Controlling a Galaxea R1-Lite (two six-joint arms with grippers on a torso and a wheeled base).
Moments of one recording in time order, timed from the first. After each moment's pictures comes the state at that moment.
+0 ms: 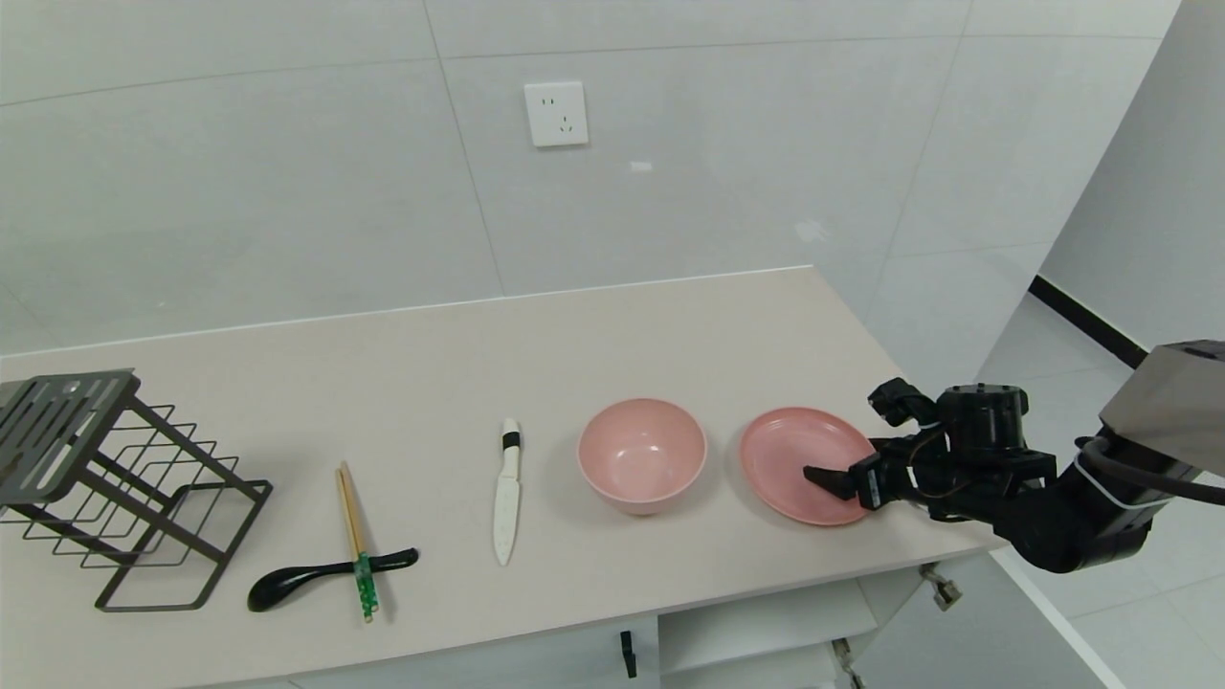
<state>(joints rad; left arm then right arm) 0.00 0.00 0.00 0.00 0.03 -0.01 0.18 2.21 -0.83 -0.94 0.34 -0.15</state>
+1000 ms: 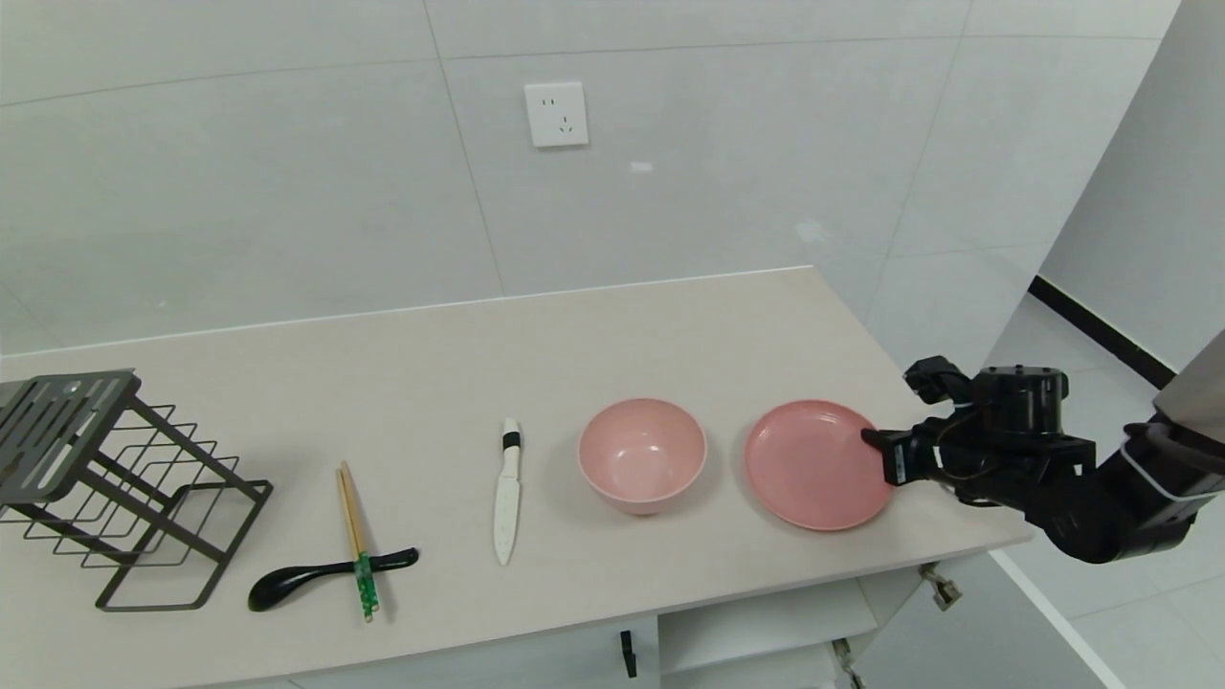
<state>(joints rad) 0.00 0.00 0.00 0.00 0.03 -0.03 0.14 2.11 -0.80 -0.93 0.22 -0.09</state>
